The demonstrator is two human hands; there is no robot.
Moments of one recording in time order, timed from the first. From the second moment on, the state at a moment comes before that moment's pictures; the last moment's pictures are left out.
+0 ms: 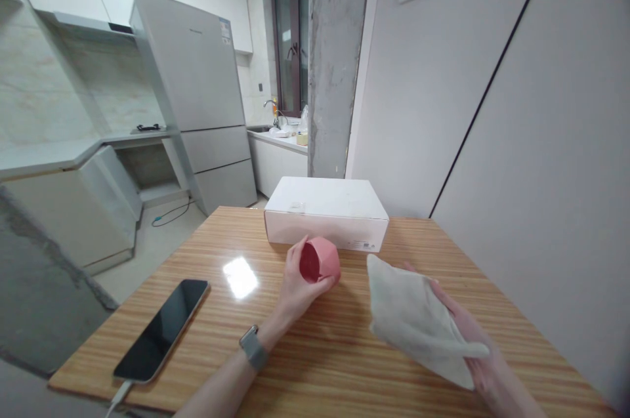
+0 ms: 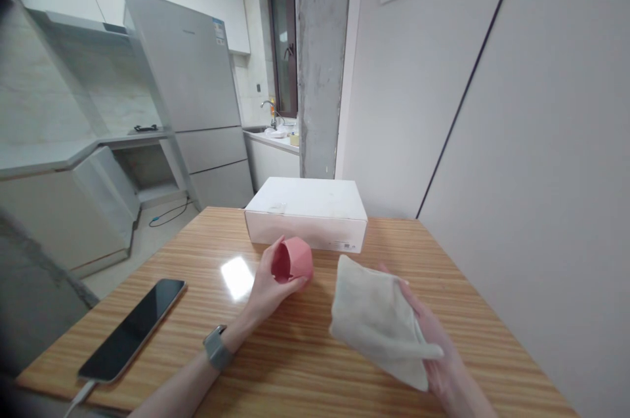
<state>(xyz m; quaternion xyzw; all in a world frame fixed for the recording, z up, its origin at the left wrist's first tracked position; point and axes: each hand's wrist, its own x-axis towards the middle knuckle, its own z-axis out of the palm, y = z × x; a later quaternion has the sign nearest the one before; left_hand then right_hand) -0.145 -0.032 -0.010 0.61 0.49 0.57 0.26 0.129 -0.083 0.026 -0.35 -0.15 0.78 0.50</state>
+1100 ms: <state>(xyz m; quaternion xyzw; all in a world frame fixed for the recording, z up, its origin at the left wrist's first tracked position) 0.041 -0.011 0.010 0.80 0.46 0.34 0.18 0.238 -0.093 -0.034 -0.65 -0.62 0.25 0.35</state>
